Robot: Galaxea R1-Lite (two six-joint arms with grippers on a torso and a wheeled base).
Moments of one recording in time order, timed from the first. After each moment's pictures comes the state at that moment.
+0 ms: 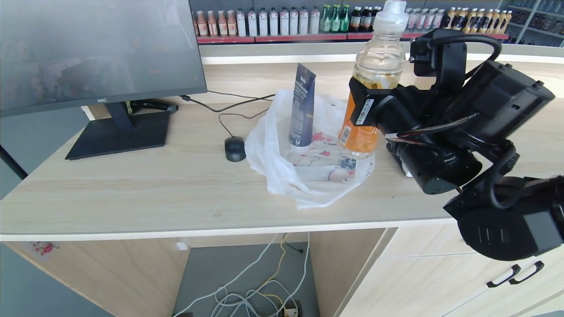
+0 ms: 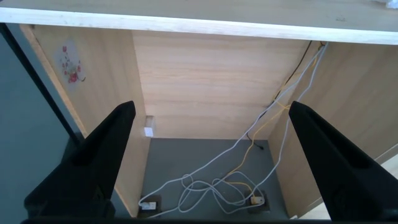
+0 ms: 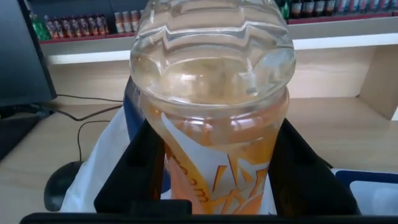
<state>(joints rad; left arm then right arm) 0.00 0.00 0.00 0.00 0.00 0.01 0.65 1.80 -1.05 -1.16 -0.46 -0.14</state>
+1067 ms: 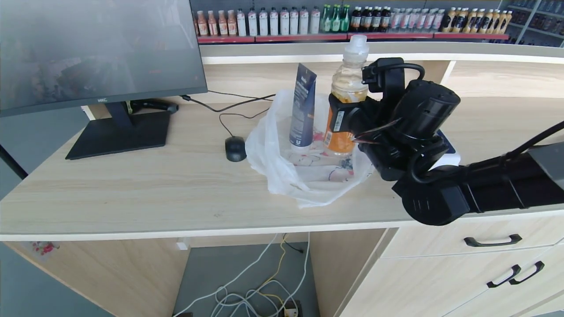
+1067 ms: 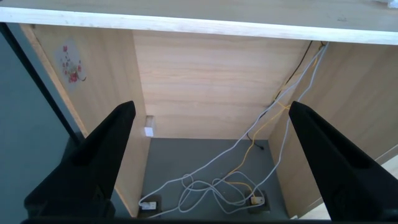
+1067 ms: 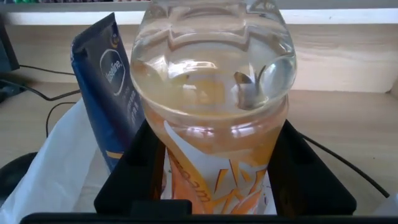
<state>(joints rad) 0.00 0.00 0.00 0.00 0.00 0.01 0.57 2.01 -1.27 -1.08 -0.37 -0.14</state>
